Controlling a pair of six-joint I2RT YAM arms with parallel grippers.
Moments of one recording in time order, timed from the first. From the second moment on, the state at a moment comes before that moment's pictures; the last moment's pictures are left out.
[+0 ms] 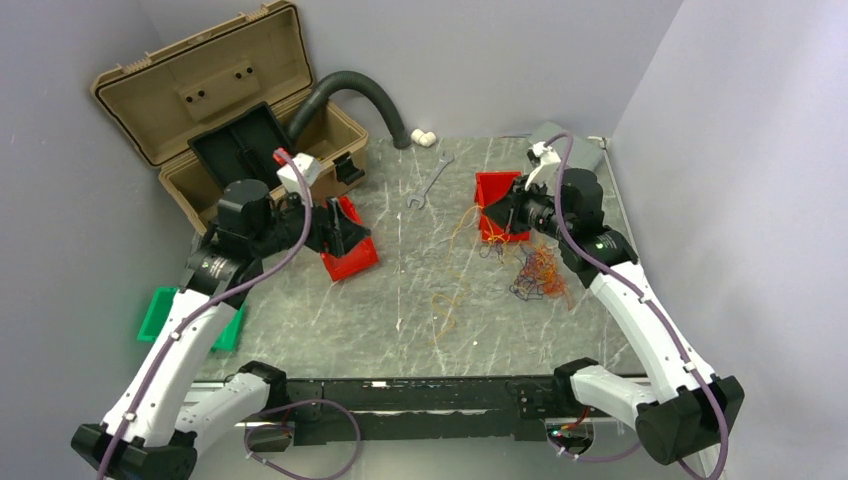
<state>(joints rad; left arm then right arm) -0.31 0.91 1.10 -0.51 0.45 -0.25 0.31 1.06 1.03 -0.32 -0.38 0.29</state>
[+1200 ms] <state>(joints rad) -0.63 1.20 0.91 0.03 0.59 -0.31 0.45 1.12 0.91 -0.29 -0.61 0.27</state>
